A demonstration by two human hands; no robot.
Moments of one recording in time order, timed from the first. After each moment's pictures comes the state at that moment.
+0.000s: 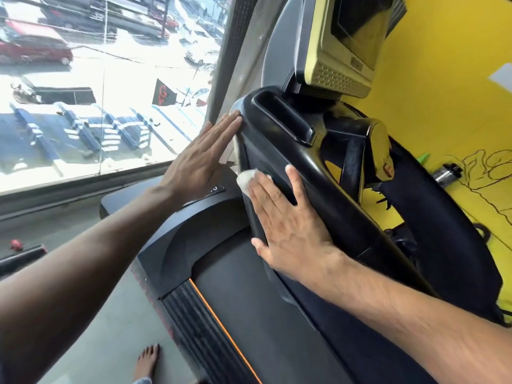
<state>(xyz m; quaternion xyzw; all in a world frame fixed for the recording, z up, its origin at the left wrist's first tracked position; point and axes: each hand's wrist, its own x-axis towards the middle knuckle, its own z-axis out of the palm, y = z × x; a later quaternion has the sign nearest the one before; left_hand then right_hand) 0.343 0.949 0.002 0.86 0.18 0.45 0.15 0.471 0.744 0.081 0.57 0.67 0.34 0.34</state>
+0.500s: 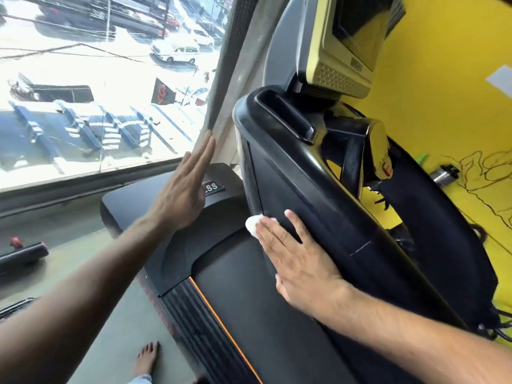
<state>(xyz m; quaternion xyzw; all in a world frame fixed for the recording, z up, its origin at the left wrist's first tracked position) 0.319 0.913 -0.048 0.83 0.24 0.45 0.22 0.481 0.694 0.052 0.48 0.68 0.31 0.46</state>
